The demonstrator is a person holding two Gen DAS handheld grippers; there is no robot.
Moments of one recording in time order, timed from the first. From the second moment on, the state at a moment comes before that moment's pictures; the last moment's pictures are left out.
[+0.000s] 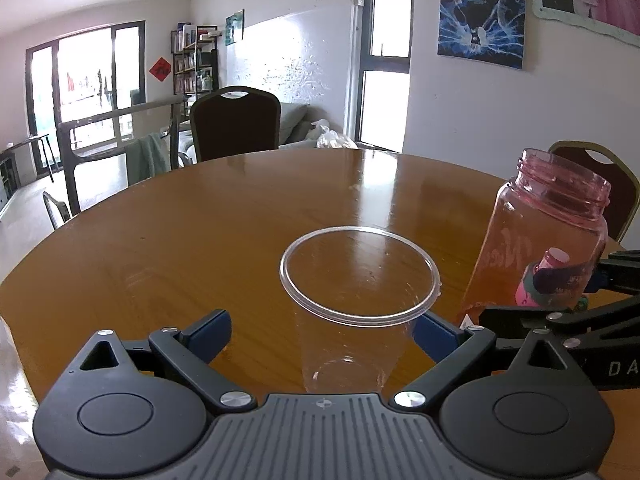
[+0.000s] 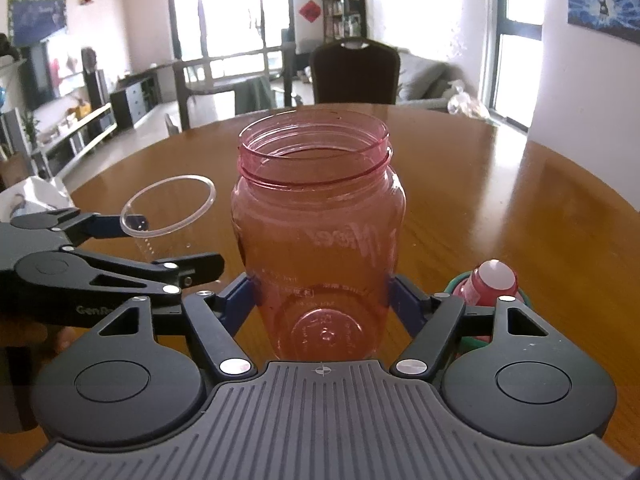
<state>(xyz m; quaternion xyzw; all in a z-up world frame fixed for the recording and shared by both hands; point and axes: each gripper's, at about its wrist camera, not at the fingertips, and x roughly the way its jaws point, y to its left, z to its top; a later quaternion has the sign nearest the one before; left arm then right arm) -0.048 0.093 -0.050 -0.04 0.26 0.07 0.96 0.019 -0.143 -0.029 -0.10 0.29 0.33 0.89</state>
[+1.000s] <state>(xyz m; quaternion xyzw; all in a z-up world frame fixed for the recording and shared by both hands) -0.047 0.084 -0.063 -0.01 0.27 0.03 0.96 -0.004 -0.071 0.010 -0.48 0.23 0.26 0.81</state>
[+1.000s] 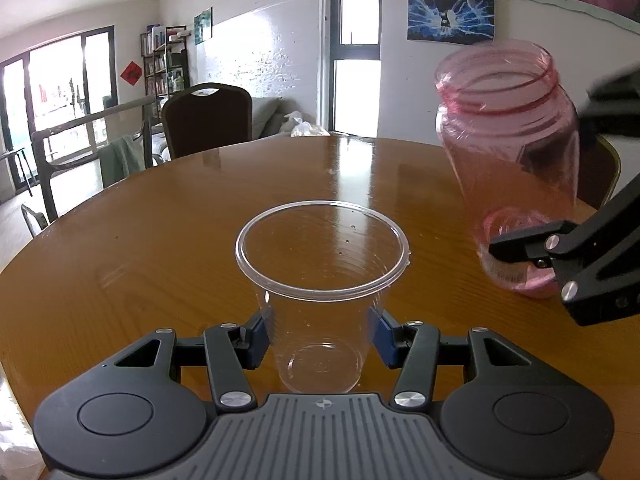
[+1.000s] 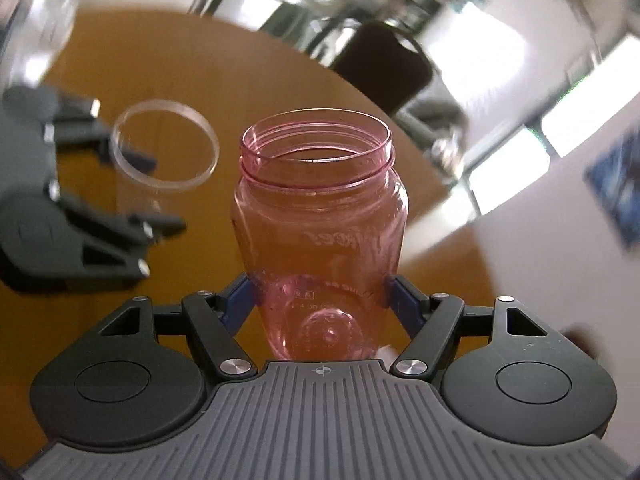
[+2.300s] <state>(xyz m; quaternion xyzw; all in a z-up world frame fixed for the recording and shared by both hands) -0.048 0.073 -0.065 0.00 0.26 0.01 0.96 -0.022 -0.006 -0.053 -0.82 0.01 0.16 0.55</state>
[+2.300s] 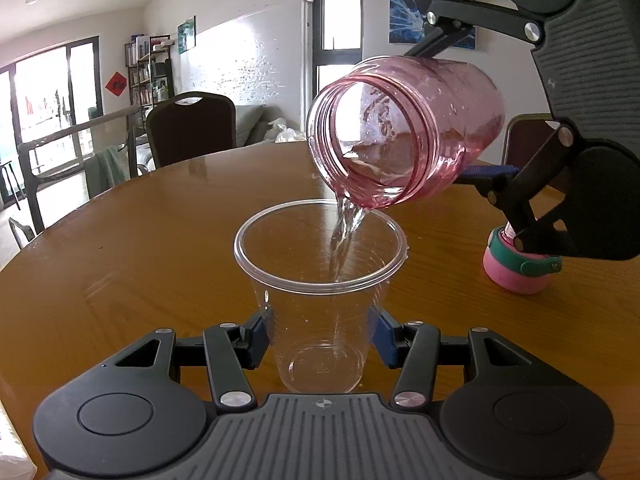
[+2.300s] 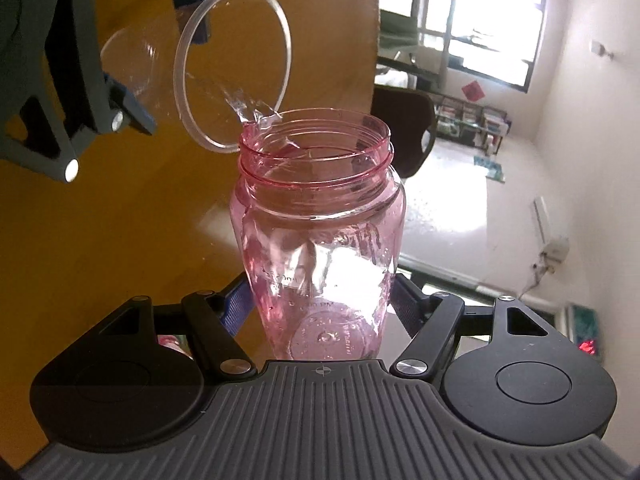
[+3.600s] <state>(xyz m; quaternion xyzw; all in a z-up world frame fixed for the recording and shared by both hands) -0.046 0.072 -0.064 0.01 0.26 0.01 0.96 -0.040 -0.007 -0.048 -0.86 -0.08 0.17 0.47</state>
